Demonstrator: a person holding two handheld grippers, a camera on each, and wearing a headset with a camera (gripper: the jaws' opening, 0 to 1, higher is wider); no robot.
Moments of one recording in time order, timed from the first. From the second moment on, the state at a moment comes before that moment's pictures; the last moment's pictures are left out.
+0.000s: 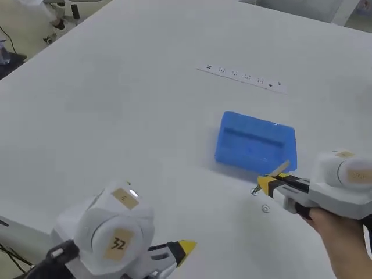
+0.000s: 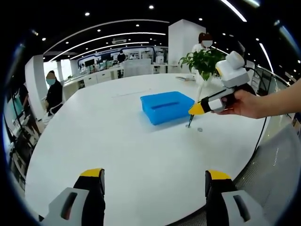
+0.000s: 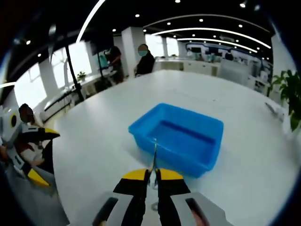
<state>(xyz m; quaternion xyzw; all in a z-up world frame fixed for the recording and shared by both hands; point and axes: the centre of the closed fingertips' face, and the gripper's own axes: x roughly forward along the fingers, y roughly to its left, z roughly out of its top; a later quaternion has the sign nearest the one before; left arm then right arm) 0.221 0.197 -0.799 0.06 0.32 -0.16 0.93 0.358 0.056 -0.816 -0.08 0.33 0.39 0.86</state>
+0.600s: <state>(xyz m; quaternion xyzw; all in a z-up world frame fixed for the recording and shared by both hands) 0.221 0.197 -0.799 0.06 0.32 -0.16 0.93 0.355 0.055 -0.821 -0.09 0.31 0.39 0.86</state>
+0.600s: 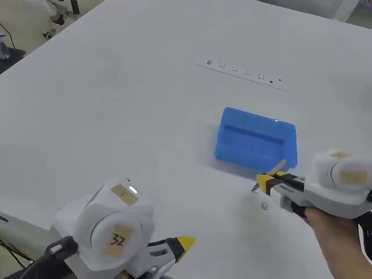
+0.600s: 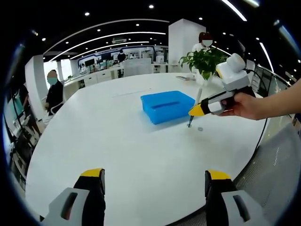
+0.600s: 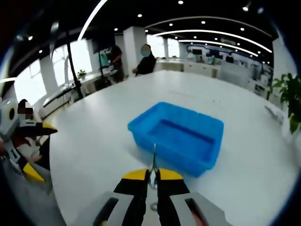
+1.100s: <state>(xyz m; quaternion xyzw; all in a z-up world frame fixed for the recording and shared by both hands) 0.222 0.198 -0.797 0.06 0.32 -0.15 0.93 0.356 0.055 -0.821 -0.08 0.32 0.38 0.87</state>
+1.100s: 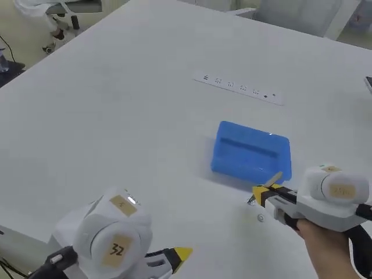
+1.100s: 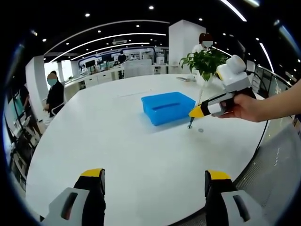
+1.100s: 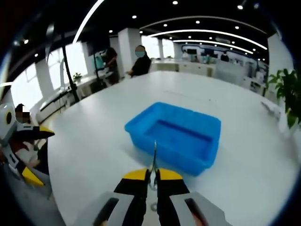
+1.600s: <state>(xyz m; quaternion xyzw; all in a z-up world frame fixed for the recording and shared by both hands) 0.223 0.201 -0.795 0.06 0.31 -0.15 0.94 0.361 0.060 -0.798 -0.11 0.31 0.40 0.86</state>
